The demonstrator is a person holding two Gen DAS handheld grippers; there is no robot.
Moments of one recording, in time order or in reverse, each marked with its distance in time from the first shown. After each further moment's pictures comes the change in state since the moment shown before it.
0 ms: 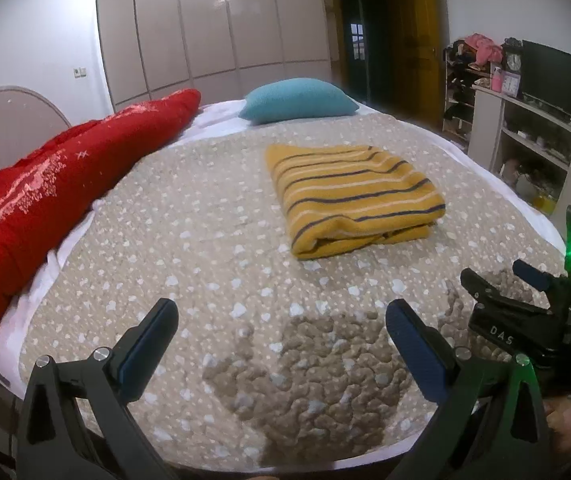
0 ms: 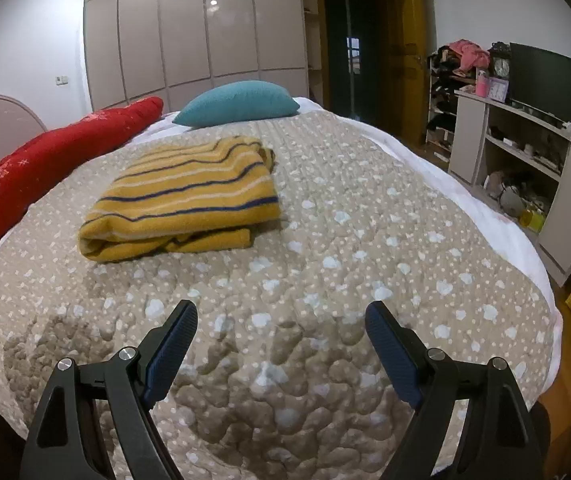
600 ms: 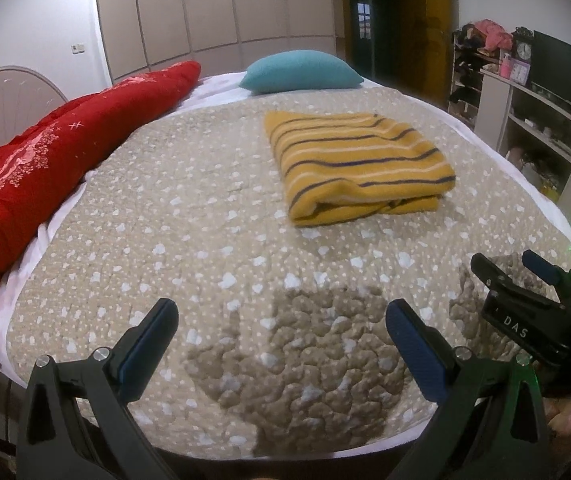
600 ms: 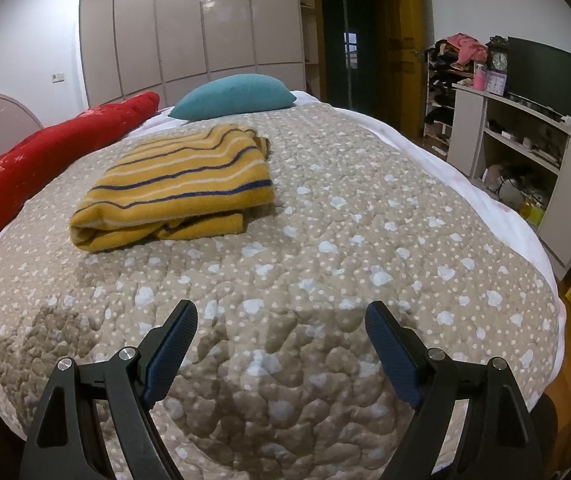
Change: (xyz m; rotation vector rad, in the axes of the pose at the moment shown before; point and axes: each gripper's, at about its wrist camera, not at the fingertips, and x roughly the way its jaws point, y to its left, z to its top) left arm 0.024 -0.004 -0.013 -0.014 0.096 0.001; right arm 0.008 -0.004 -0.009 0.008 0.017 -0.003
